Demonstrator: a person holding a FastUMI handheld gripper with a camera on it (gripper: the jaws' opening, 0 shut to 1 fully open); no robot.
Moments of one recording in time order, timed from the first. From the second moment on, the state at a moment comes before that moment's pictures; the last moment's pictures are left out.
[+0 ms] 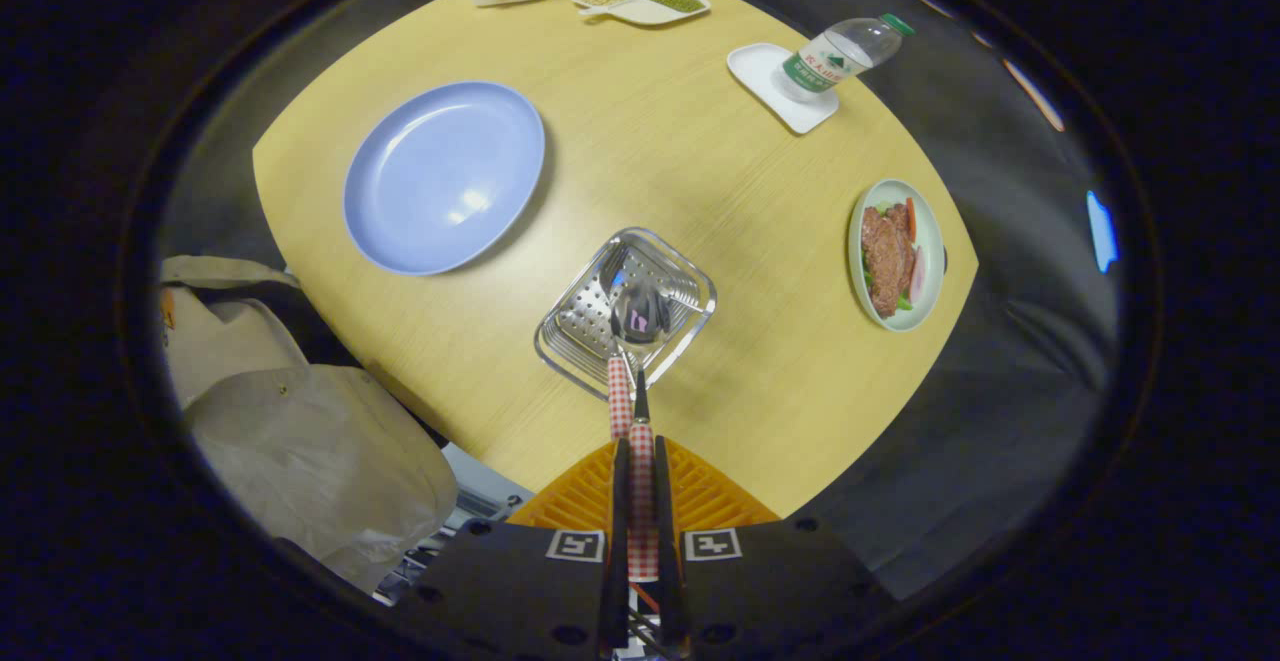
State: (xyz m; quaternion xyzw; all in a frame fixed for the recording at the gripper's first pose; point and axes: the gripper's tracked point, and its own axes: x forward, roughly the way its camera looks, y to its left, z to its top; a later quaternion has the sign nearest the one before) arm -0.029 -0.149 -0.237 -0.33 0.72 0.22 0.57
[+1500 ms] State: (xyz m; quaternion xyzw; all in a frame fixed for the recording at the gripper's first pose) arm -0.017 -0.050 -0.166 -0.06 0.38 0.12 0.92
